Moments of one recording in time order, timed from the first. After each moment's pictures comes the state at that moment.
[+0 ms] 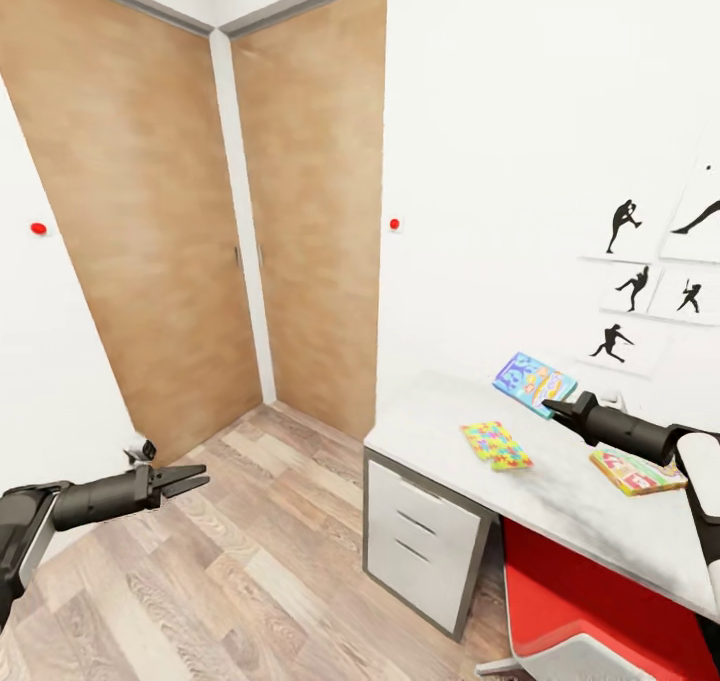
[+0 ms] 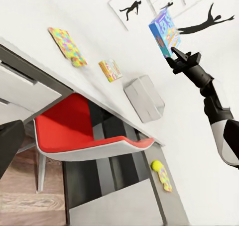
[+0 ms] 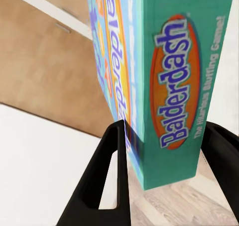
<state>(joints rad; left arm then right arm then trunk) -0.55 0.40 0.25 -0.95 0.11 0.93 -1.57 -0.69 -0.38 -0.36 -1.05 -0.86 1.04 0.37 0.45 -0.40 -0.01</state>
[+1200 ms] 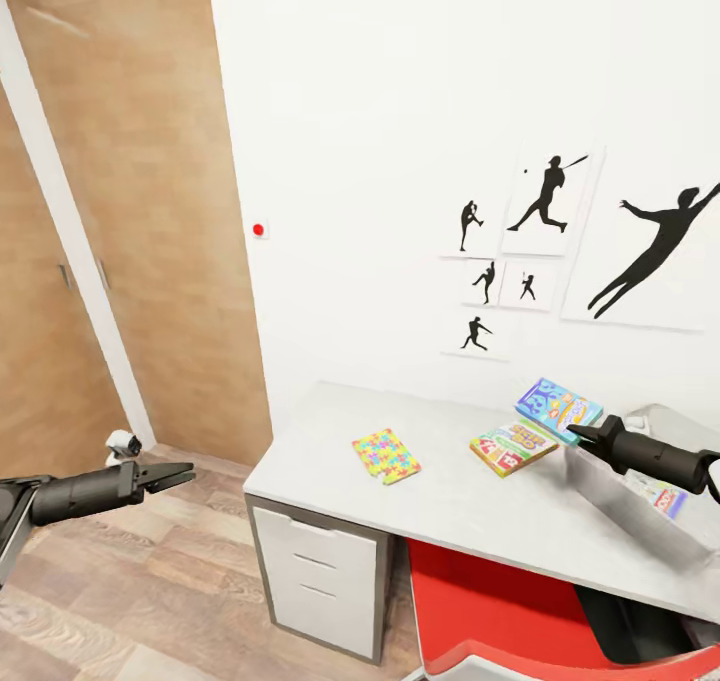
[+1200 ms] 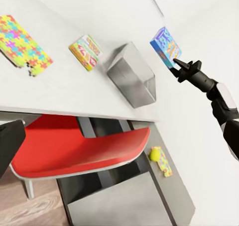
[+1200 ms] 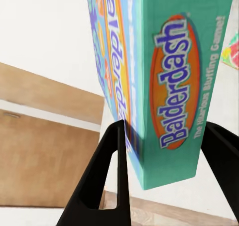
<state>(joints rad) -0.55 0.45 0.25 -0.98 0.10 0.94 -1.57 -0.64 -0.46 -0.38 -0.94 -0.88 1.04 0.37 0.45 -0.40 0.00</state>
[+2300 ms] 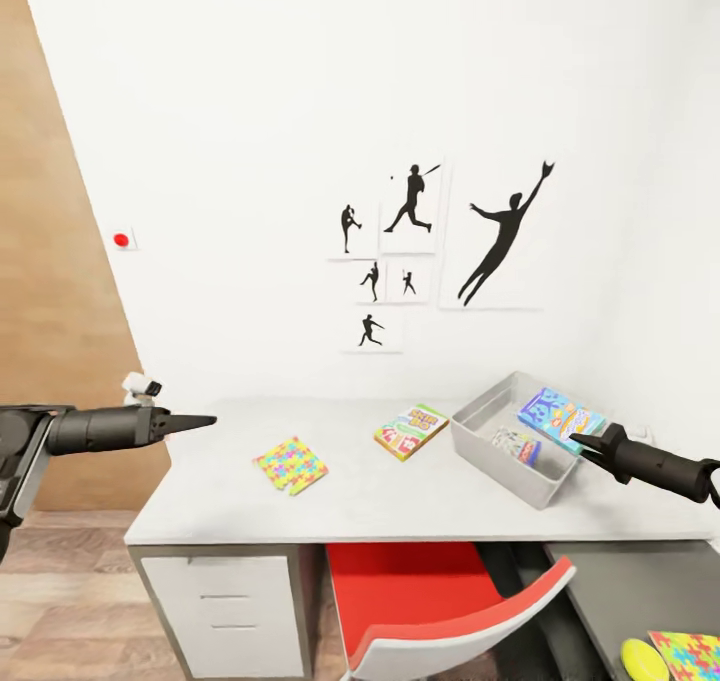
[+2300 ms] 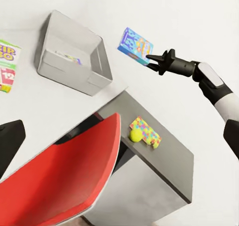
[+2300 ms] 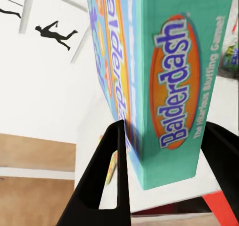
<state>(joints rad) -0.67 0.45 0.14 -1.27 0.10 1.04 -1.57 -0.64 -0.47 -0.39 -0.88 -0.88 1.04 0.37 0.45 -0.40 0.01</state>
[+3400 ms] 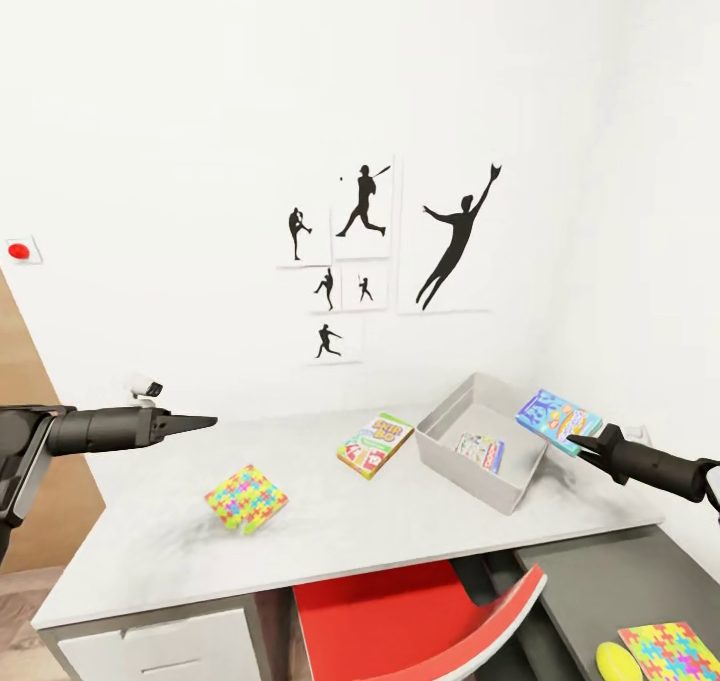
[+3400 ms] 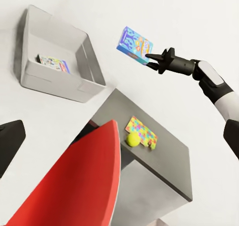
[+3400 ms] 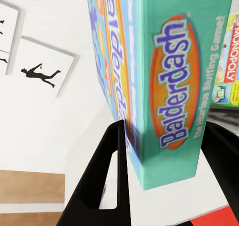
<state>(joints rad) -0.67 0.45 0.14 -1.27 0.10 1.04 -1.57 -0.65 -0.46 -0.38 -0.88 -0.87 1.04 0.37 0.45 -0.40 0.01</state>
